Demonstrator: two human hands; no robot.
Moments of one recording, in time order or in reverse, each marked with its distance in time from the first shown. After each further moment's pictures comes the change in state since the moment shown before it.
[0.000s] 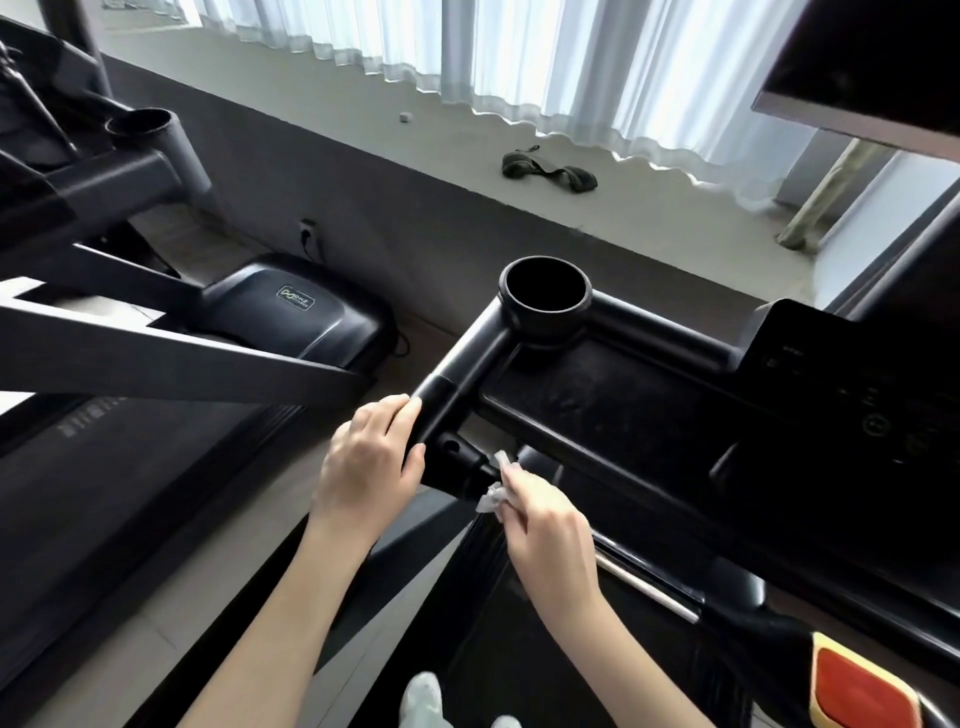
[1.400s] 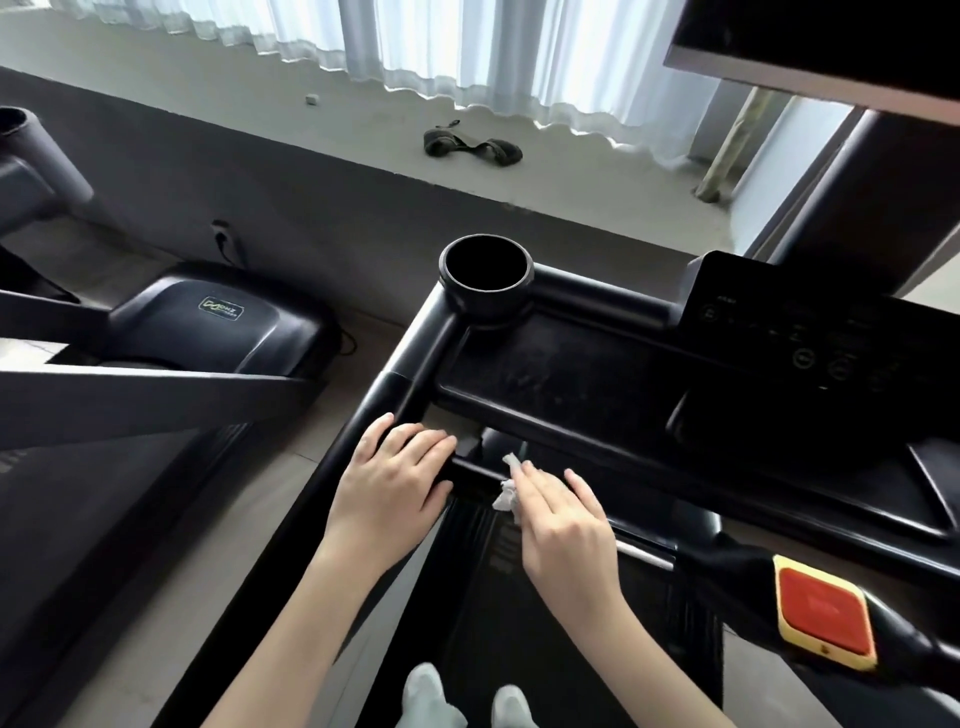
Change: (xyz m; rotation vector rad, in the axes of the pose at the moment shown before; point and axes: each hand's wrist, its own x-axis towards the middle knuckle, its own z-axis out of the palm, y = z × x) left_hand -0.001 0.021 0.023 0.164 -0.163 0.407; right_hand -0.033 0.020 -0.009 -0.500 0.179 -0.031
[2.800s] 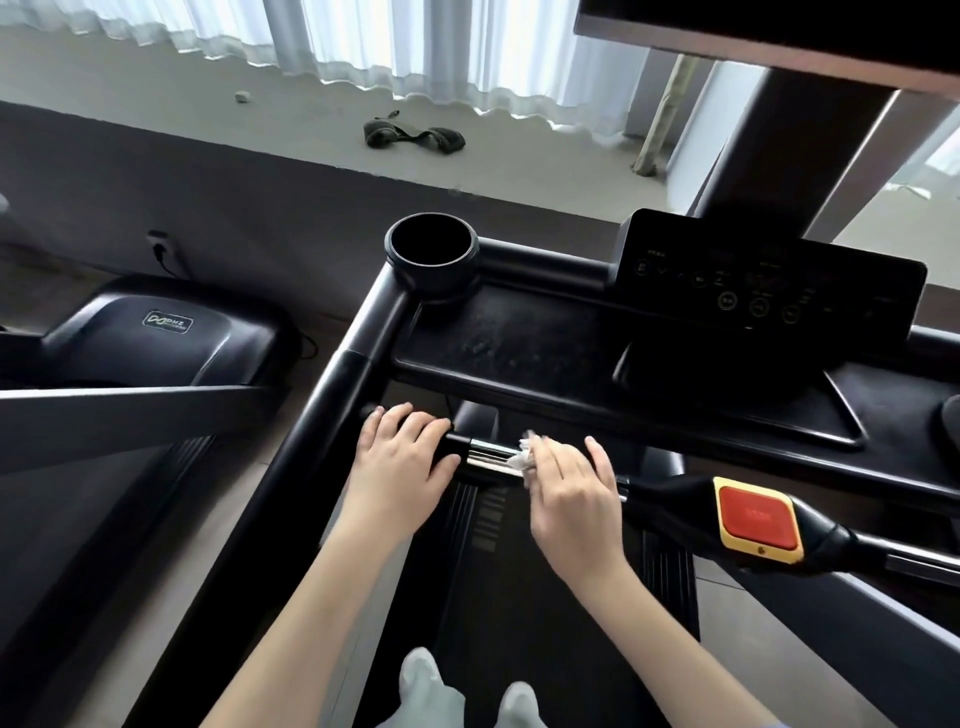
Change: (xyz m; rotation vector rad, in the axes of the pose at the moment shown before) left_hand 0.003 0.037 0.011 -0.187 -0.025 -0.092; right_hand -0.027 0.024 -0.017 -0.157 0.021 0.168
